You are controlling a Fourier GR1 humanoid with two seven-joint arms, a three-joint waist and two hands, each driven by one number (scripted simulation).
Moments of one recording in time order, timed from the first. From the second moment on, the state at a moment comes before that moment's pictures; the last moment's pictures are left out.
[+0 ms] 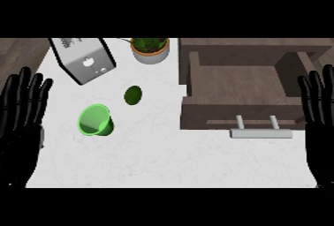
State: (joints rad) left arm -0.01 0.10 0.01 -2.10 -0.02 -0.03 0.00; right arm -0.03 -0.04 -0.02 -2.10 0.01 -0.01 0.00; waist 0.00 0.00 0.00
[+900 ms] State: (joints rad) left arm -0.23 0.00 -0.09 -1.79 -0.14 0.61 0.01; right arm -0.06 -0.07 0.01 -2.06 -0.10 0.08 0.11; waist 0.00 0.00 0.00
